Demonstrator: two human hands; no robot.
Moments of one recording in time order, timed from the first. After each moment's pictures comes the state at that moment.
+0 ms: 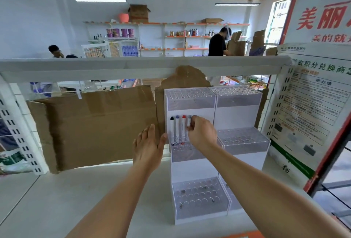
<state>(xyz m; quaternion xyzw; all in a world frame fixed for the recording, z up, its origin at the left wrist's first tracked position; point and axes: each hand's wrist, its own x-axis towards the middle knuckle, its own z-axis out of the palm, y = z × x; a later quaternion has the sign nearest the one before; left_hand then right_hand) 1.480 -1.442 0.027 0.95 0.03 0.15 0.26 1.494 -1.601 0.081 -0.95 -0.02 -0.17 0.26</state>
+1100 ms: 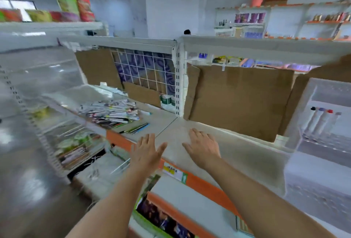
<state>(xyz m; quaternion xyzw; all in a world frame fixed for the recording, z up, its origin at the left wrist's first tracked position) 1.216 -1.231 -0.015 0.92 0.37 0.07 0.11 1.341 -1.360 0.006 -0.89 -0.45 -0.02 0.08</state>
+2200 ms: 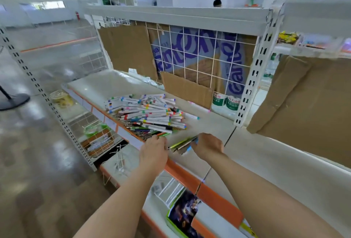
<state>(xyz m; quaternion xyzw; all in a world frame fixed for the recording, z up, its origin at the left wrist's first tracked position) 1.231 -0.979 -0.066 0.91 0.40 0.06 0.13 1.369 -1.074 -0.052 -0.92 -0.36 0.12 0.08</state>
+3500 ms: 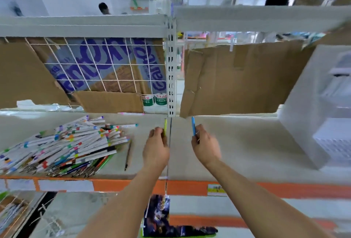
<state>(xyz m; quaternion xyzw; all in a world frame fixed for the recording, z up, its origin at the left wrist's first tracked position) 1.314 -1.047 -0.051 0.93 0.16 0.16 0.30 1.349 -1.192 -0.045 -0.95 -0.10 -0.06 0.30</state>
